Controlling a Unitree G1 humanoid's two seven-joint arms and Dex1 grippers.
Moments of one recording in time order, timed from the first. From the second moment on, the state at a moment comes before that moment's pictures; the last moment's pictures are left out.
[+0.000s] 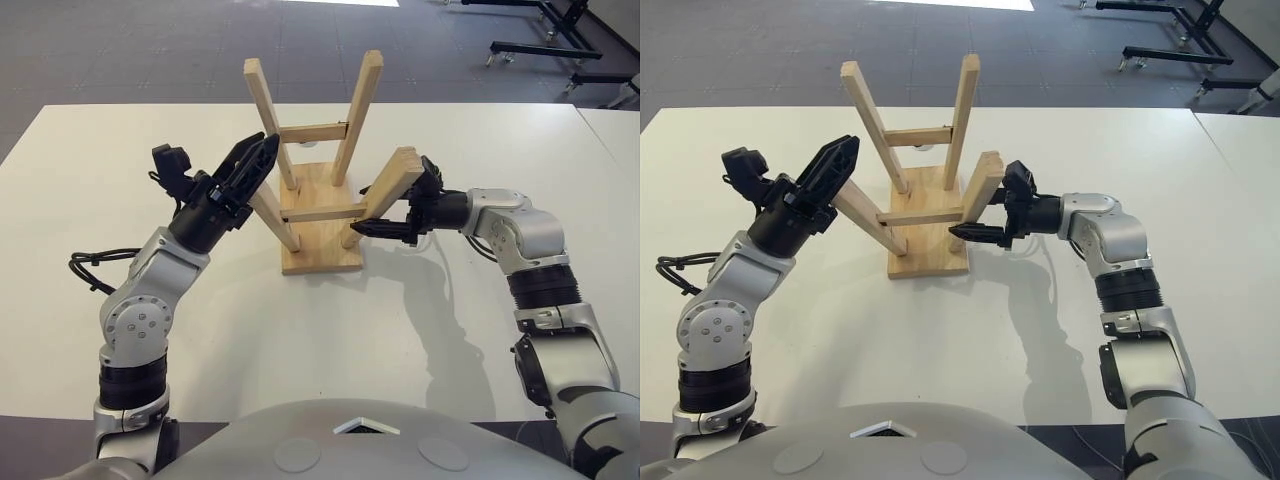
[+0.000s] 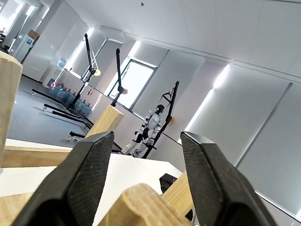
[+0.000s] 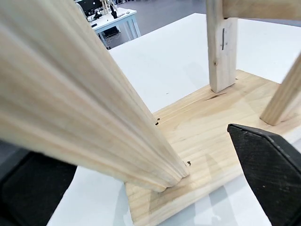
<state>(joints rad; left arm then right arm) -0.05 0.29 0.12 -0.48 -1.15 0.50 -0.35 -0.48 -0.52 0.08 0.23 0.45 0.56 1.22</state>
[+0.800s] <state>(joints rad) -0.16 0.39 0.18 -0.39 -1.17 0.63 -0.44 -0.54 -0.34 -0.22 -0.21 0.94 0.60 0.93</state>
